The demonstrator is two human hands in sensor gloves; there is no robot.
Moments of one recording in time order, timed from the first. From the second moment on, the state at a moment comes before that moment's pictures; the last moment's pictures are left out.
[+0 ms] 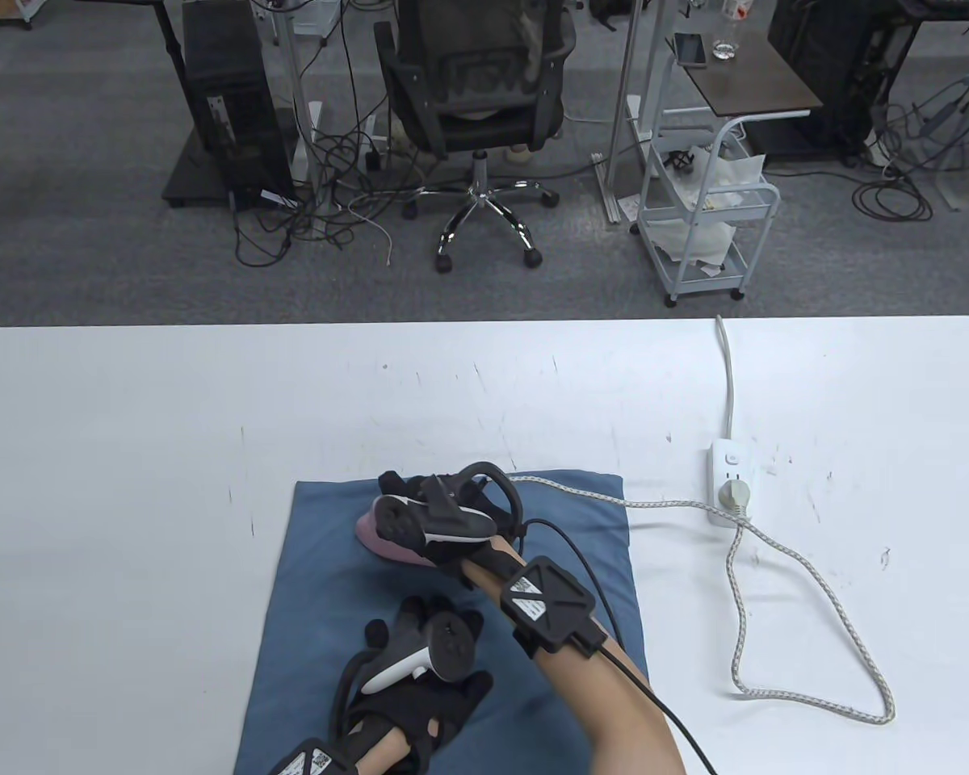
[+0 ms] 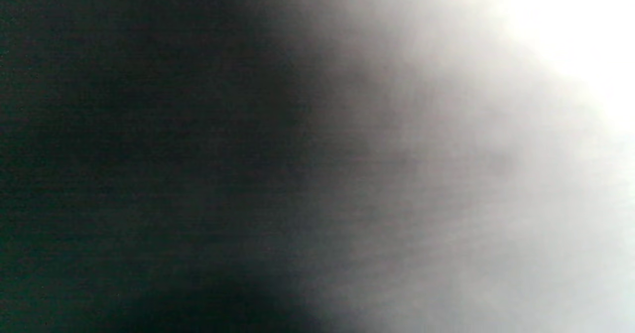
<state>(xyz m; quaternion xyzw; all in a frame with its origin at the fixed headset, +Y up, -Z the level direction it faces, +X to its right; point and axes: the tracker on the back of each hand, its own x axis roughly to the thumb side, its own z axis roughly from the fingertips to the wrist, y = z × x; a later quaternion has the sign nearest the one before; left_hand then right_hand) -0.111 -0.816 -0.271 -0.37 -0.13 0.09 0.92 -0.096 -0.728 -0.436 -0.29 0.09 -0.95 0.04</state>
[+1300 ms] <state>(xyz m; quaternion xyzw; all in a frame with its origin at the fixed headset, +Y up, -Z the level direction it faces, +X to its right) -0.112 -0.816 -0.272 -0.37 -0.13 0.09 0.92 0.097 -0.724 -0.454 -0.03 0.05 -1.00 0.07</state>
